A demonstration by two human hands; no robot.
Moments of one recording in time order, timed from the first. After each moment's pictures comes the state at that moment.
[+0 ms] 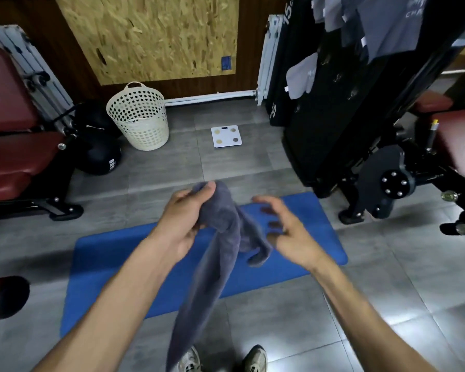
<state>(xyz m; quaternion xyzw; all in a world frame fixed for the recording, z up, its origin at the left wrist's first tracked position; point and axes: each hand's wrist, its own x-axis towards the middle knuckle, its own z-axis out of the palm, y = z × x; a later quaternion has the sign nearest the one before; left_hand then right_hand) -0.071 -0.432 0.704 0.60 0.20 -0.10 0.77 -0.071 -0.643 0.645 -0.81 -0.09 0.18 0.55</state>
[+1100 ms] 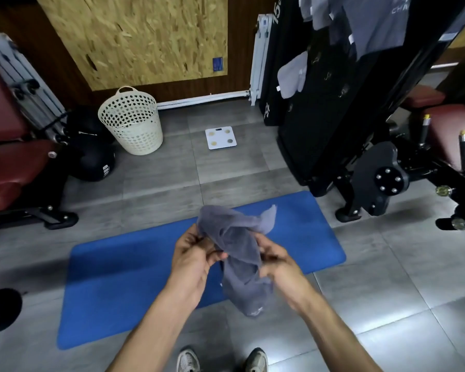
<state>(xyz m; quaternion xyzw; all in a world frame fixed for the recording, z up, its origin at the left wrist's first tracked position) -0.106 -0.471 0.652 0.54 0.23 -0.06 0.81 -0.110 -0.638 0.616 -0.59 0.04 0.24 0.77</state>
